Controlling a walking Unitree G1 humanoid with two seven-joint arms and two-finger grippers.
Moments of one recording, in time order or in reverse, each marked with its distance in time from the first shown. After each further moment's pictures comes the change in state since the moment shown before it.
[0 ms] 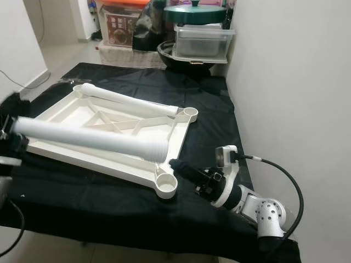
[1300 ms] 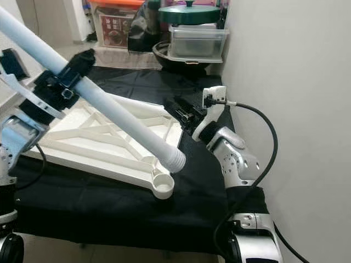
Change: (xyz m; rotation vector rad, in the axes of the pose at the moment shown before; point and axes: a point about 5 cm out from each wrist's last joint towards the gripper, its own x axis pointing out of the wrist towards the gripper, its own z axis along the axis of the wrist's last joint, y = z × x) left arm 0.095 -0.032 -0.066 0.372 0.479 -0.265; right arm 0.098 0.028 0.087 -0.850 -0.193 -0.271
